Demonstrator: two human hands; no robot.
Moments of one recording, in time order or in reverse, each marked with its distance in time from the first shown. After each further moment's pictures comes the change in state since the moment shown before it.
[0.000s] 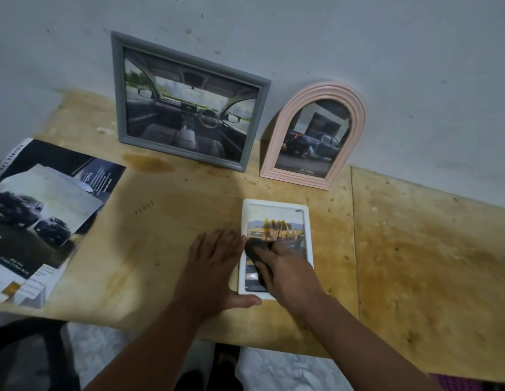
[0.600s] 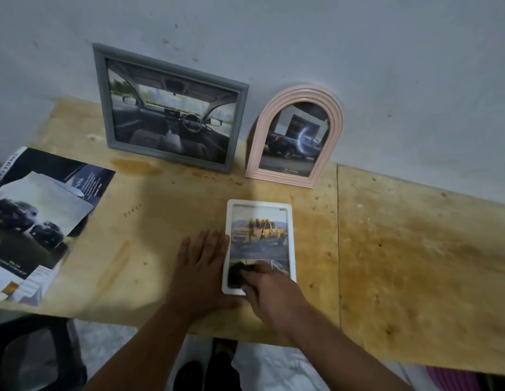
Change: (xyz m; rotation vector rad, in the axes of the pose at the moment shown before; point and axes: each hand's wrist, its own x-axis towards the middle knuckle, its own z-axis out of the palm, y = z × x) left_hand -0.001 0.021 -0.008 0.040 -0.162 -0.097; right_hand -0.036 -0.004 -0.014 0.173 -0.182 0.023
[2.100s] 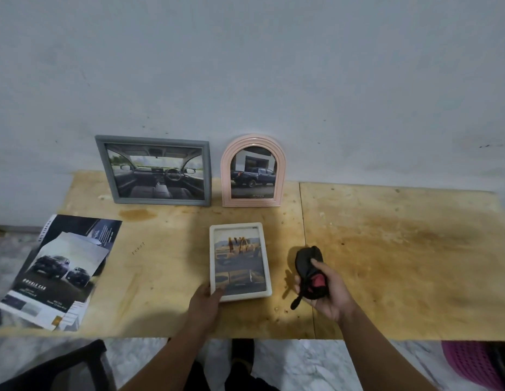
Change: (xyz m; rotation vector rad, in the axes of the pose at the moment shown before) left_hand -0.015 0.090 -0.068 -1.184 -0.056 -0.908; right_hand -0.096 0.113 -0.073 2.151 0.233 0.713
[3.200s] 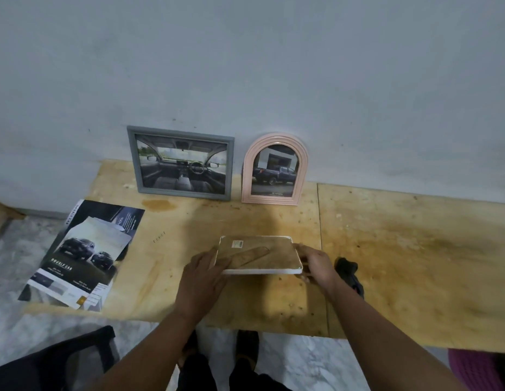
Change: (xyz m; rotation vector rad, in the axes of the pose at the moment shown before) left_hand 0.015 0.010 -0.072 1.028 0.136 0.917; right_hand 0.023 0.016 0.068 -0.814 0.112 -0.292
